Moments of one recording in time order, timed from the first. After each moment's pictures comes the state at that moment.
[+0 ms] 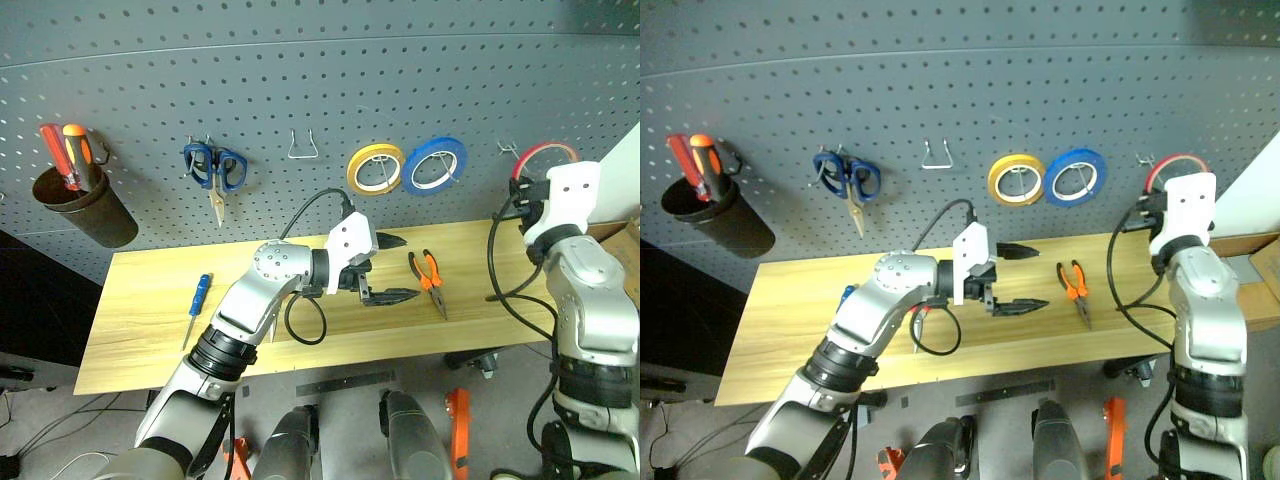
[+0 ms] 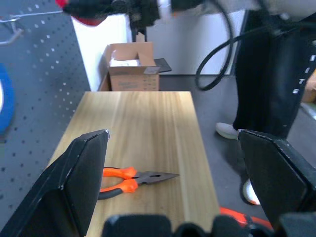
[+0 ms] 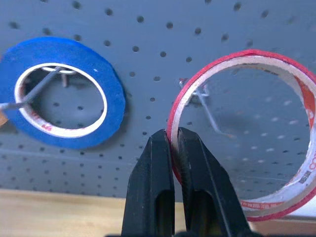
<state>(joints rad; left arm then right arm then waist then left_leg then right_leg) -0.64 0.32 -0.32 -0.03 -0.24 0.32 -0.98 -0.51 -0.40 -0.27 -0.10 0.10 0.50 0.24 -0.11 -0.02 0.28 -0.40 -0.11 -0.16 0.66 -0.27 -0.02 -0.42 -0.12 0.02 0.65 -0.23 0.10</state>
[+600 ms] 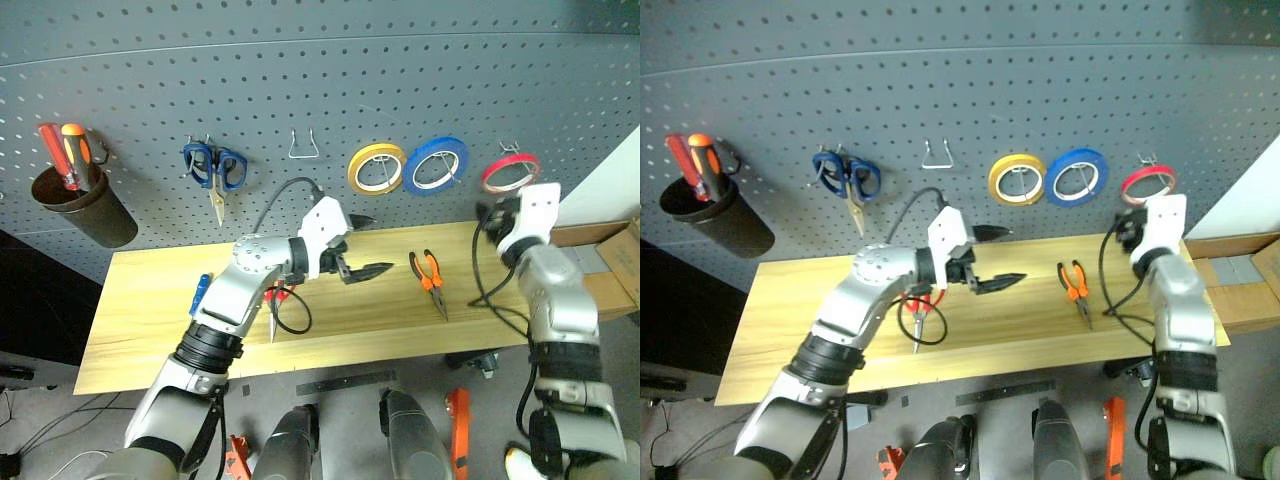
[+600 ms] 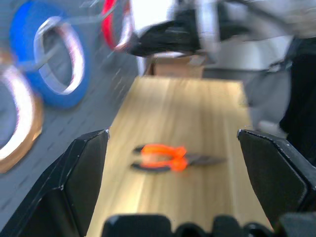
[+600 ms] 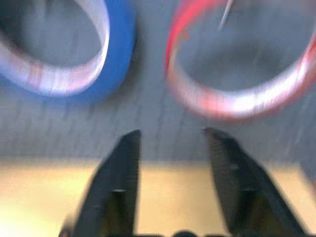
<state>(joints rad) -0.63 0.40 -0.24 0.06 -0.20 0.24 -0.91 -0.40 -0.34 -0.20 0.05 0.14 0.46 0.23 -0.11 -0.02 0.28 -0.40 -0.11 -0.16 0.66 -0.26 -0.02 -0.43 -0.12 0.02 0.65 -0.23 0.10</state>
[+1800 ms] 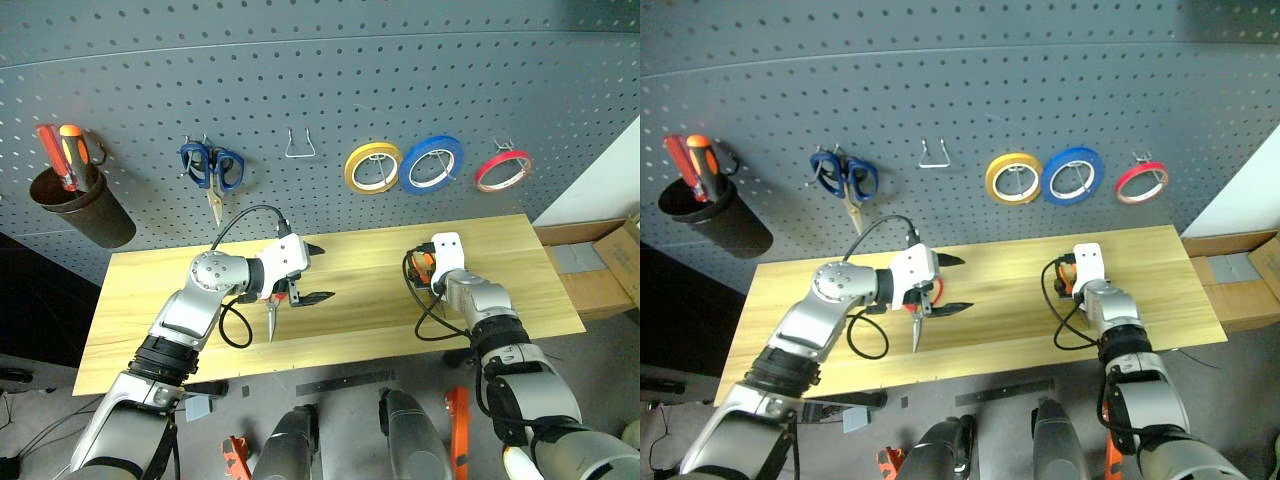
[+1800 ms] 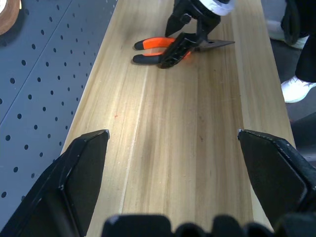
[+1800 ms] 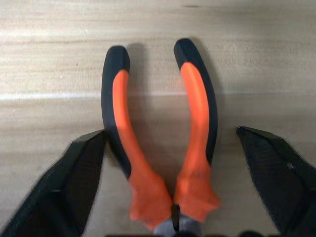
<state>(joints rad) -0.53 0.56 -0.24 0.16 -0.05 0.09 -1.03 -0.74 -0.22 -0.06 0.76 0.08 0.57 0.12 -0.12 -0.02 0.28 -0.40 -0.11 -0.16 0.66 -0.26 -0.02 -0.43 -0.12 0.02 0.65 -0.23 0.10</state>
